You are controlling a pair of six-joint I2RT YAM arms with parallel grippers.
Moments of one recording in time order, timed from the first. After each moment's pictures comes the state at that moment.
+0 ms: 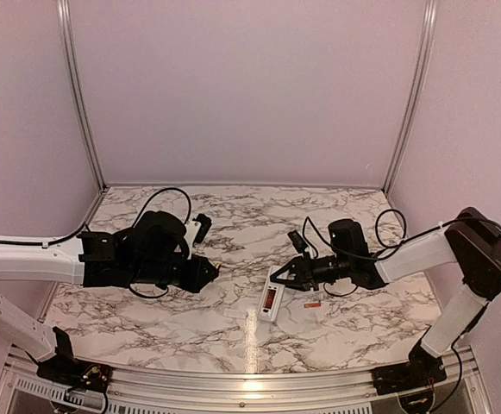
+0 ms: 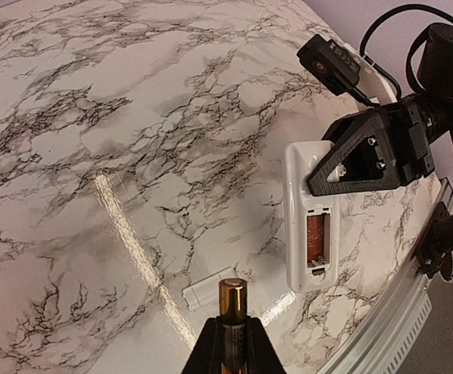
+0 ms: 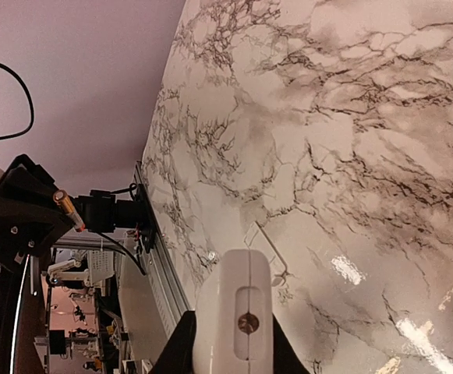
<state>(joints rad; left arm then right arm) -1.05 1.34 0.91 -0.24 -0.11 -0.56 0.63 1.63 0.64 0.45 -0.80 0.82</state>
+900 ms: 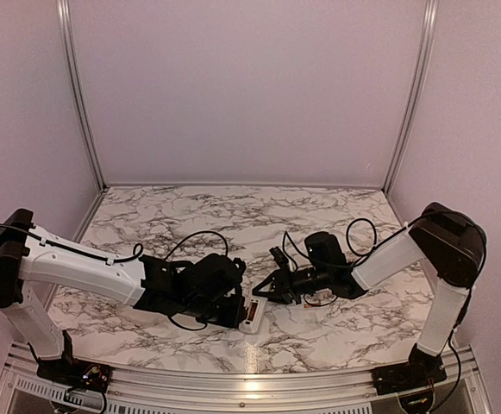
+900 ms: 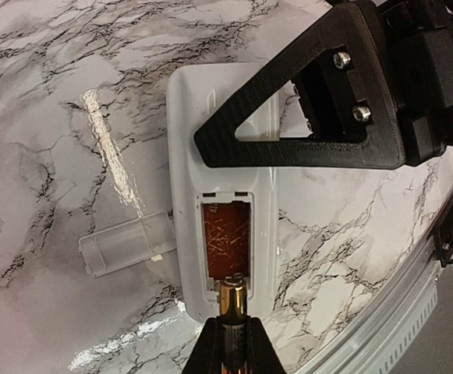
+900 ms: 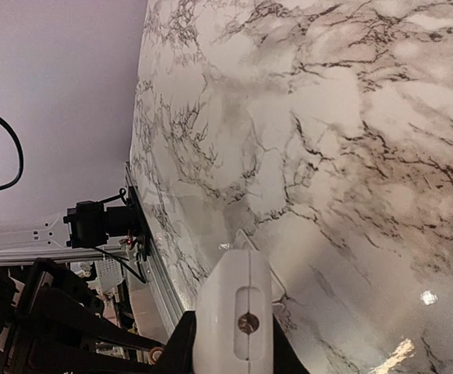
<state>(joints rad) -1.24 1.67 1.01 -0.24 -0.11 -0.85 0.75 1.83 0.70 0.57 -0.72 1.00</state>
